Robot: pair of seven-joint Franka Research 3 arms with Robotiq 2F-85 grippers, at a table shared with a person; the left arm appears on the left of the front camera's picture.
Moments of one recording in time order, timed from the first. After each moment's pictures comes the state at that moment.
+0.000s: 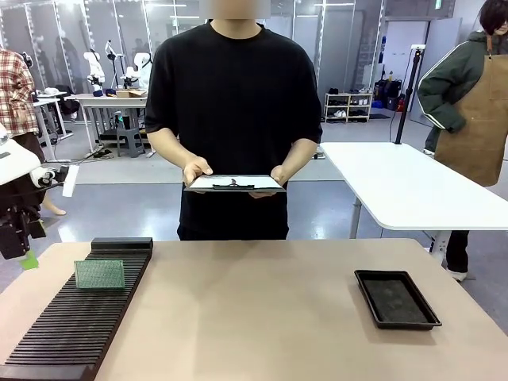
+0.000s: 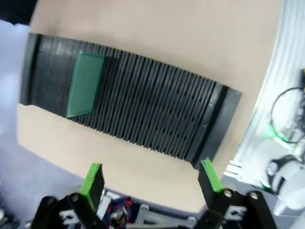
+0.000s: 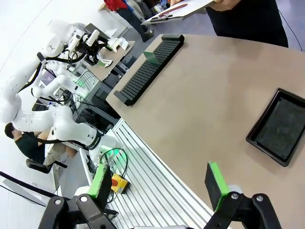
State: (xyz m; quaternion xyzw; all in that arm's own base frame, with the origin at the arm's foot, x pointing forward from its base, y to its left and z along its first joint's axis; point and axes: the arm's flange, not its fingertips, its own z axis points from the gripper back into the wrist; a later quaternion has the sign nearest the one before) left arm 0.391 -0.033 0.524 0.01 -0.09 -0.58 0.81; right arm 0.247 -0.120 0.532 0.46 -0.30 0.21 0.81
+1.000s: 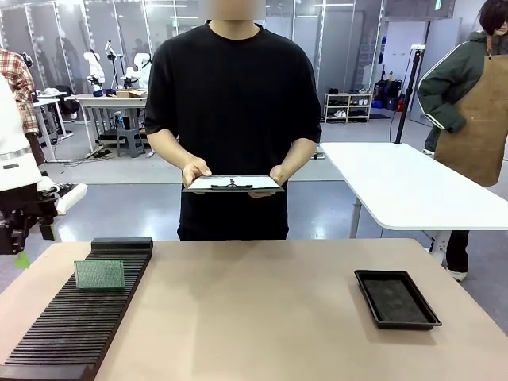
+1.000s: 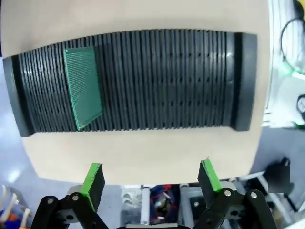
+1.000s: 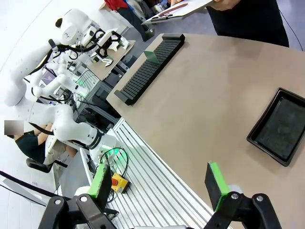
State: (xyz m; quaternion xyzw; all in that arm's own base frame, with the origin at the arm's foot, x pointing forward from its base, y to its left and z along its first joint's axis) left arm 0.467 -0.010 0.490 0.02 -0.01 -0.73 0.69; right arm 0.247 -0.119 0.532 0.46 -0.29 0.21 0.81
